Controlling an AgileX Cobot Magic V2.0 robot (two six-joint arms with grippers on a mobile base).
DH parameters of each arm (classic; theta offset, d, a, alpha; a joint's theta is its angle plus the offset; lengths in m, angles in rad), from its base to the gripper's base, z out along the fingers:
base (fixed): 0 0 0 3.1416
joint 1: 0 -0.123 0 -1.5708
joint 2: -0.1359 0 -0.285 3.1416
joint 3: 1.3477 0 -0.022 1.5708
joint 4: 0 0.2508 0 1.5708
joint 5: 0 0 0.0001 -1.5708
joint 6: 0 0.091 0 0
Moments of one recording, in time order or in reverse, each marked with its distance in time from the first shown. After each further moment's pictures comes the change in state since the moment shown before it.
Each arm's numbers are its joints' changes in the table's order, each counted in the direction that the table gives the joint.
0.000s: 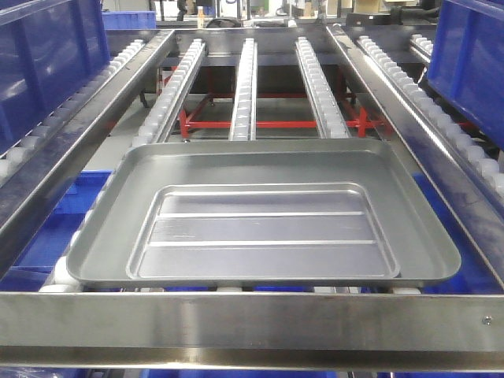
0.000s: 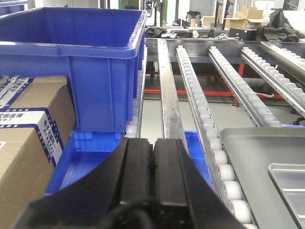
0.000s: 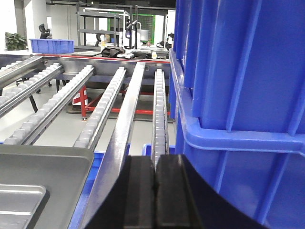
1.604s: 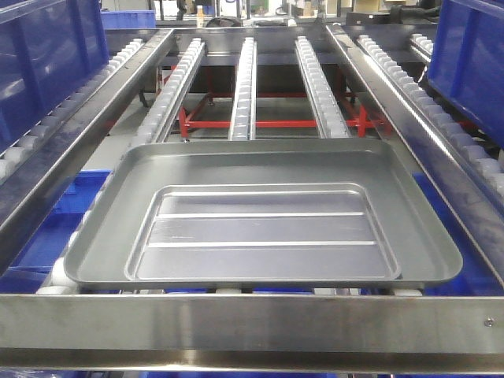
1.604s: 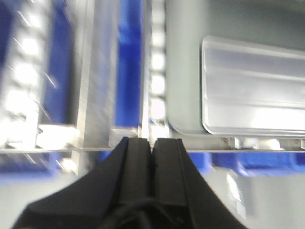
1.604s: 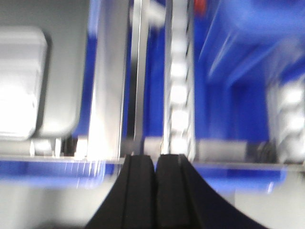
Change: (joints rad) left arm 0.000 -0.861 -0.692 -0.299 -0.772 0.000; right arm -0.016 -0.778 -0.650 0.052 -0.853 0.028
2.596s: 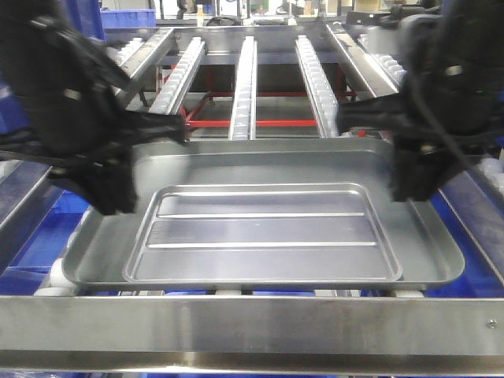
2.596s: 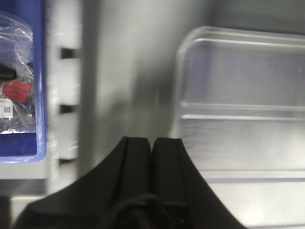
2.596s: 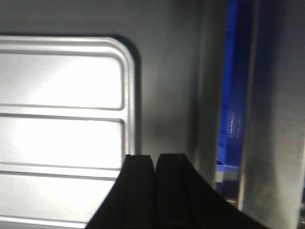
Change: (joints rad) left arm 0.522 -0.862 -0.433 0.543 0.157 -0.746; right arm -0.457 -0.854 -0.420 -0.215 0.122 0.560
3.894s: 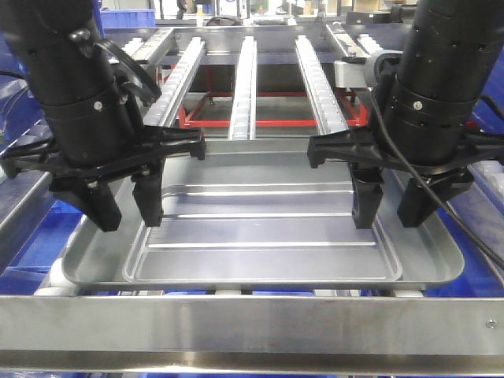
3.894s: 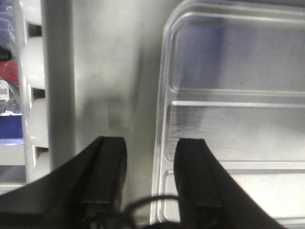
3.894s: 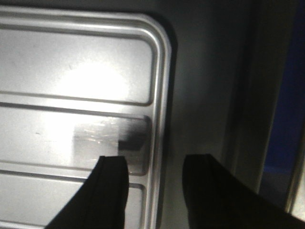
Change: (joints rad) left arm 0.012 -0.037 -0.032 -0.047 -0.055 0.022; right arm -0.033 -0.072 -0.004 0.005 0.028 -0.003
